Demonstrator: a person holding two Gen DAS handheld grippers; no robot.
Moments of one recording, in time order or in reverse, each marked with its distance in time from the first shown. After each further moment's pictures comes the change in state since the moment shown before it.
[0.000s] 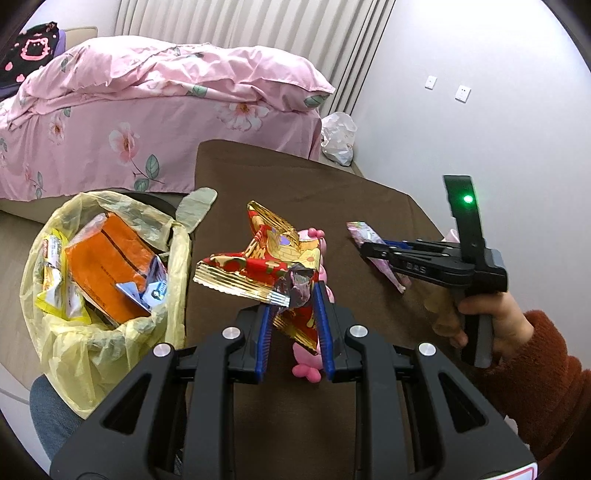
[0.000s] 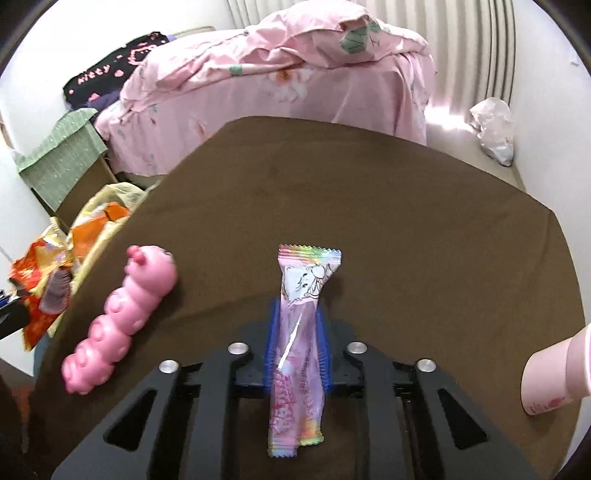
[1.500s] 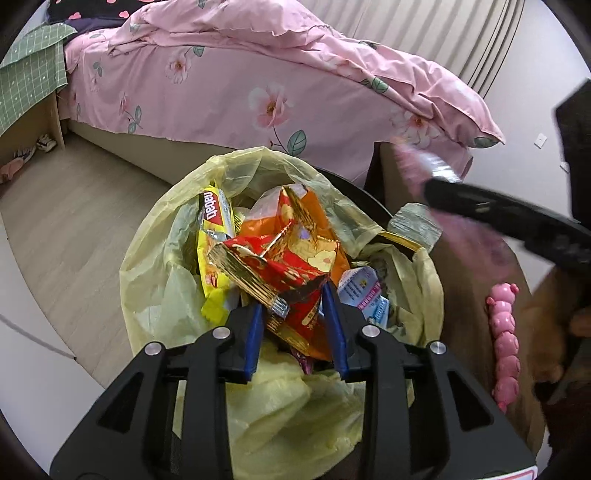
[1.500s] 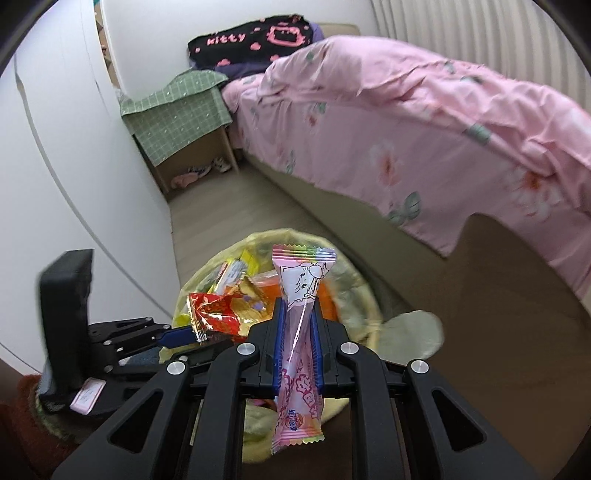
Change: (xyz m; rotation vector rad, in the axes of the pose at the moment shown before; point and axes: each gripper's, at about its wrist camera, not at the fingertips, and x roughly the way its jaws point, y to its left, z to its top) left arm 0.013 0.170 -0.007 -0.309 0.015 0.256; right arm 0.058 0.230 0.100 -0.325 0.030 0.362
